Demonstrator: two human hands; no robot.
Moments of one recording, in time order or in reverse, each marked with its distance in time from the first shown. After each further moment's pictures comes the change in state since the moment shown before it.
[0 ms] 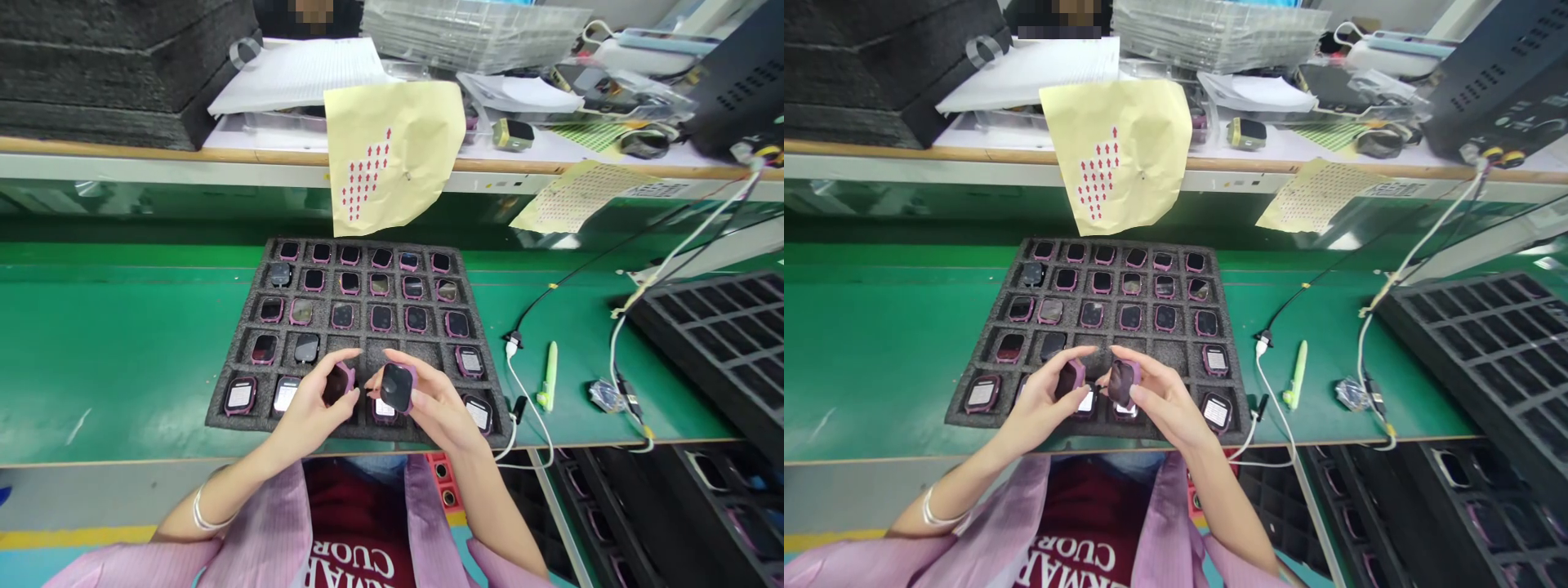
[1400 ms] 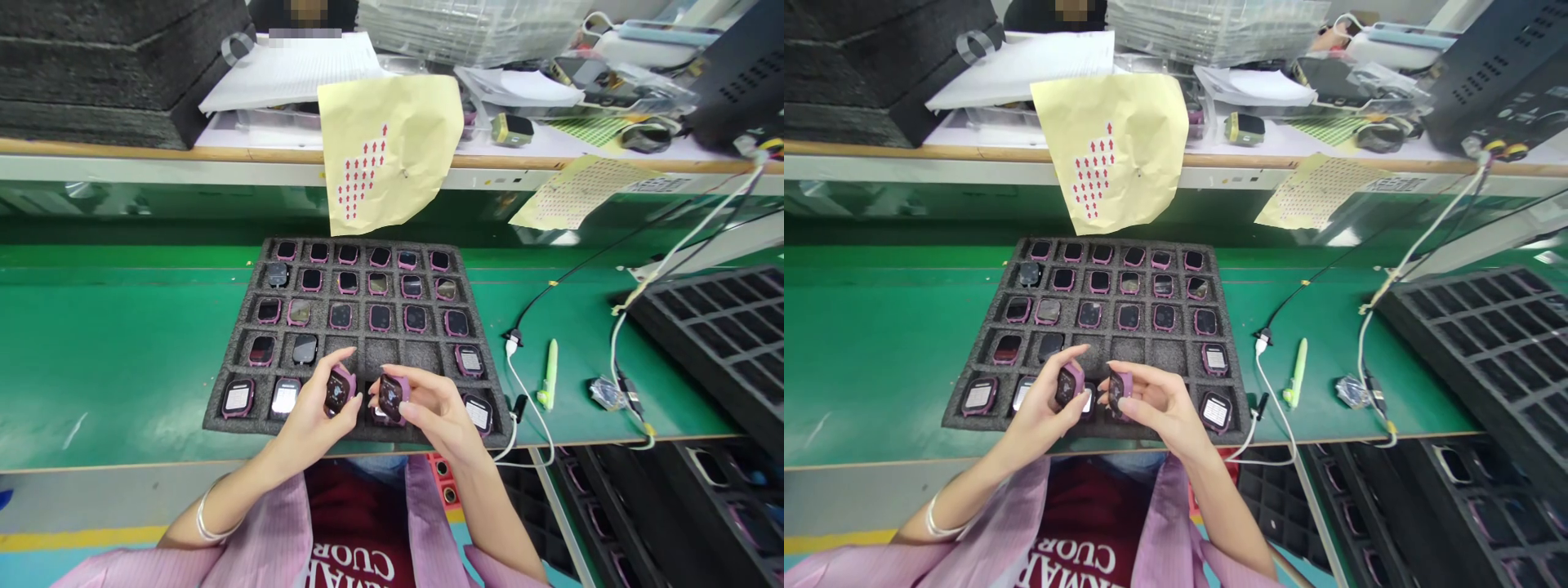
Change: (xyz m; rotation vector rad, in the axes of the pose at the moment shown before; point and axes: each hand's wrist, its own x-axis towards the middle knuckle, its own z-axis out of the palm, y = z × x) left_hand -0.004 -0.011 0.004 0.165 0.019 0.098; right_hand -0.010 0.003 0.002 -0.097 0.123 0.023
